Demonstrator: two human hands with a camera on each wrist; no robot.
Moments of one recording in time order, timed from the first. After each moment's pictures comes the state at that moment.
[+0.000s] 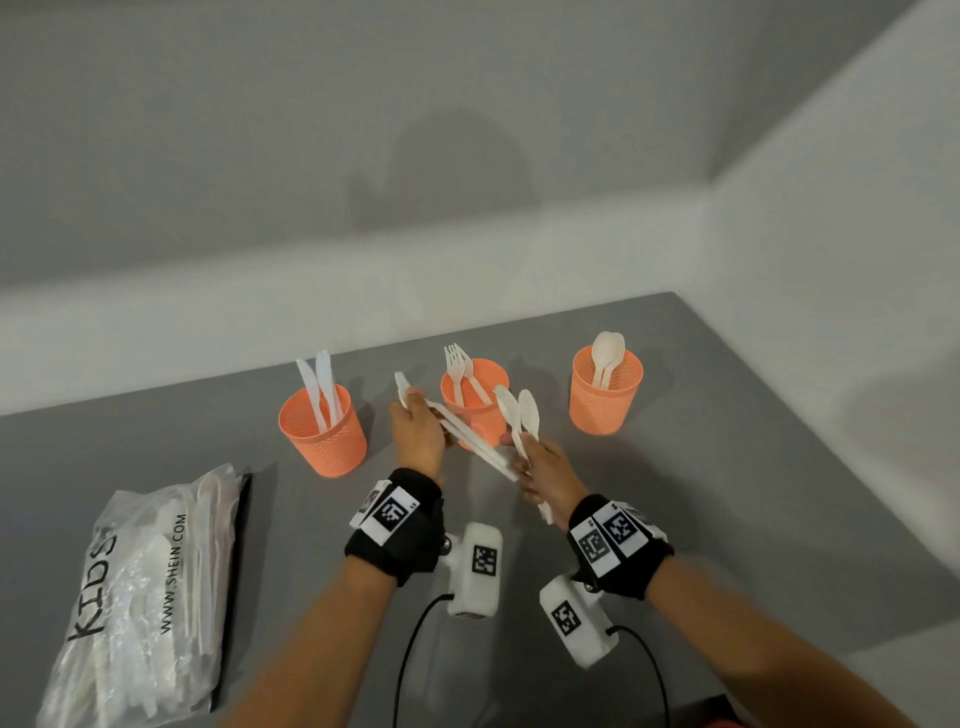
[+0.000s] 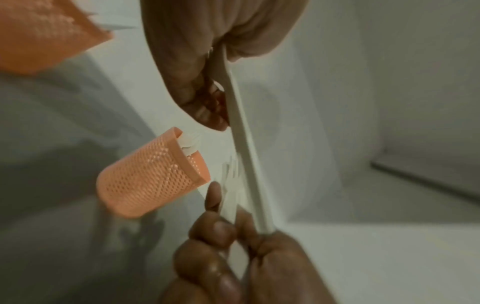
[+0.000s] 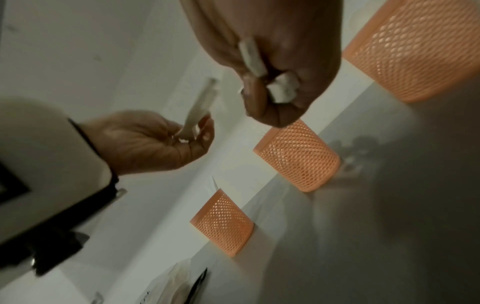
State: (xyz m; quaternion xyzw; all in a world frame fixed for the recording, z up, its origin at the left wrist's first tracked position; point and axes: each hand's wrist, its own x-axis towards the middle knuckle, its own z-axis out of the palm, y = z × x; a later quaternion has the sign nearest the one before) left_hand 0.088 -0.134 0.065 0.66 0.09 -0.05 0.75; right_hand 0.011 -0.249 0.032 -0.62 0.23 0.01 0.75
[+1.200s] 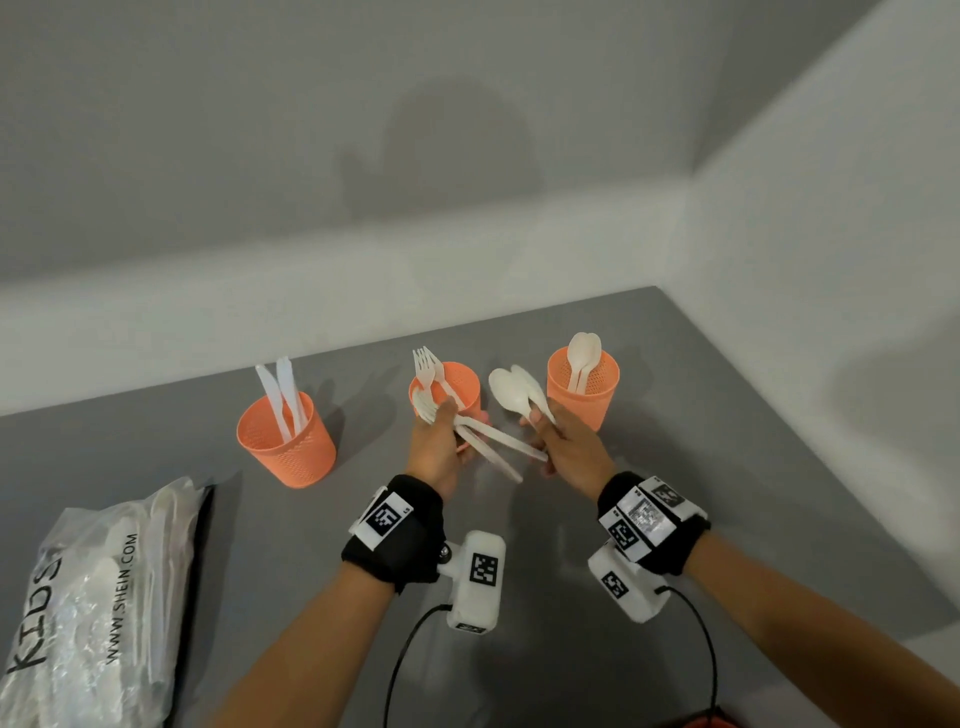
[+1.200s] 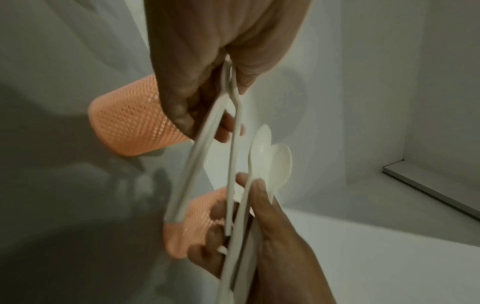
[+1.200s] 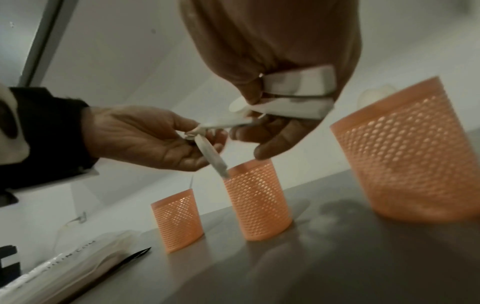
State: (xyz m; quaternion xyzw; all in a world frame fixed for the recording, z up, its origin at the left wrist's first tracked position) left_hand 0.081 -0.173 0.055 0.58 0.08 -0.21 0.78; right_hand 0.014 -0.315 0.035 -0.81 0.13 -0.06 0.57
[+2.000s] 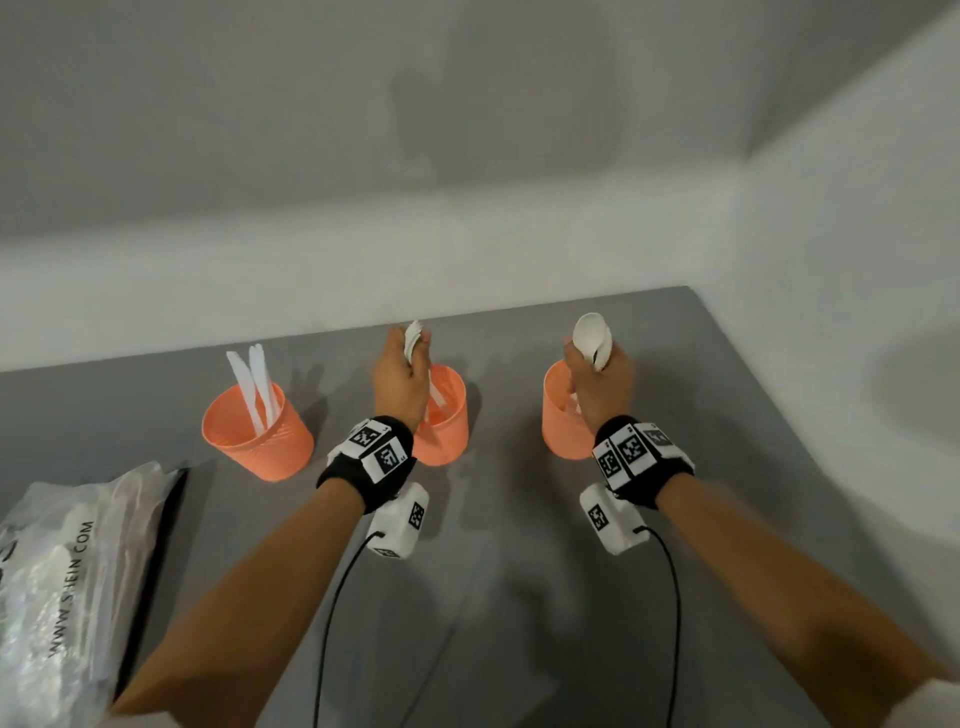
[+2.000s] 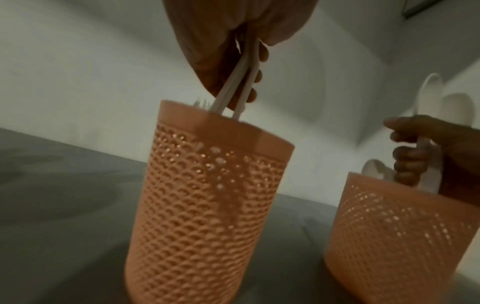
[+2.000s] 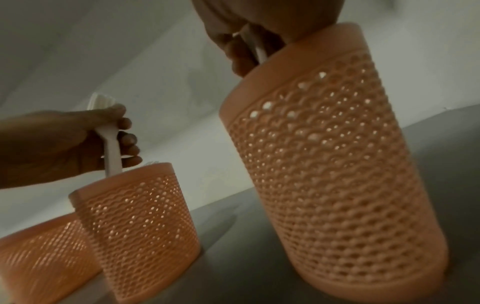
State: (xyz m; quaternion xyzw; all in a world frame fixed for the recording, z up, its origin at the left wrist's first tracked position) left_hand 0.176 -0.201 0.039 0.82 -0.09 0.10 0.56; right_hand 0.108 -0.399 0.027 -0.70 0.26 -0.28 0.61
